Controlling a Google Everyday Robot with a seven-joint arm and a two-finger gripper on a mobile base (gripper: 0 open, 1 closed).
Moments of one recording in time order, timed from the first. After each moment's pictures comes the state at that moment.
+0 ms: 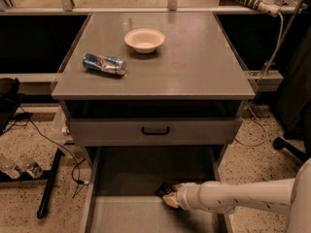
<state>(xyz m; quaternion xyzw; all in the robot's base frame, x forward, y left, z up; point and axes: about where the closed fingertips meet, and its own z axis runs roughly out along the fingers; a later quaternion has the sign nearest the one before) 0.494 -0.069 0.365 -0.36 0.87 0.18 0.29</state>
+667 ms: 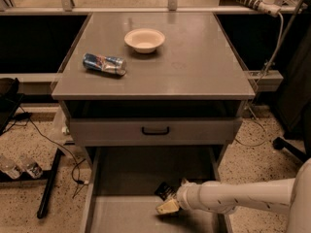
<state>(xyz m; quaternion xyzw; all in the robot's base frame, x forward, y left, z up) 0.494 -0.069 0.365 -0.36 0.87 0.18 0.29</state>
